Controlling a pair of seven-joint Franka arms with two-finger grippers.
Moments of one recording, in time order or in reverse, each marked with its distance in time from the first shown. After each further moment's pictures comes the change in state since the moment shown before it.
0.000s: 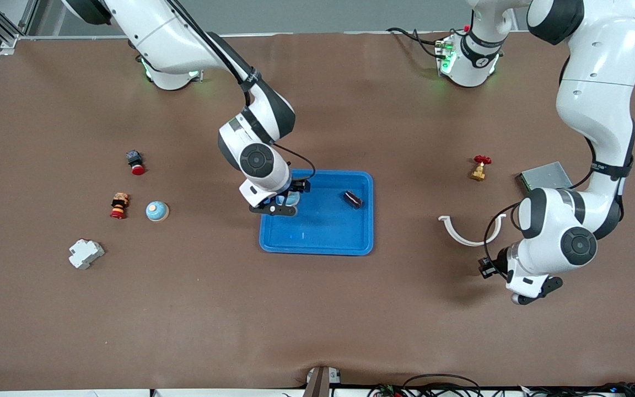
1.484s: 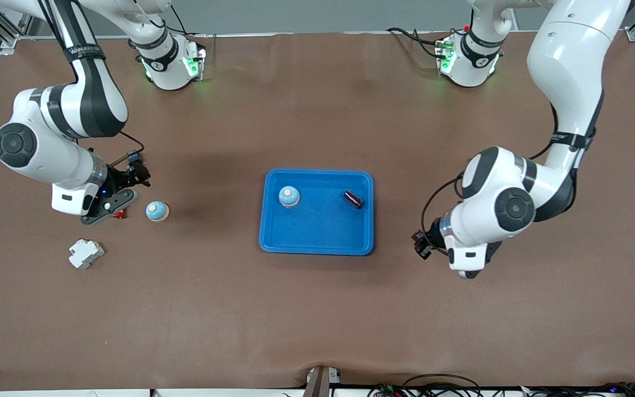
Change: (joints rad) left arm -0.103 -0.132 -0.232 -0.001 -0.024 -0.169 -0.694; right arm -0.602 -0.452 -0.026 -0.378 -0.092 -0.028 -1.231
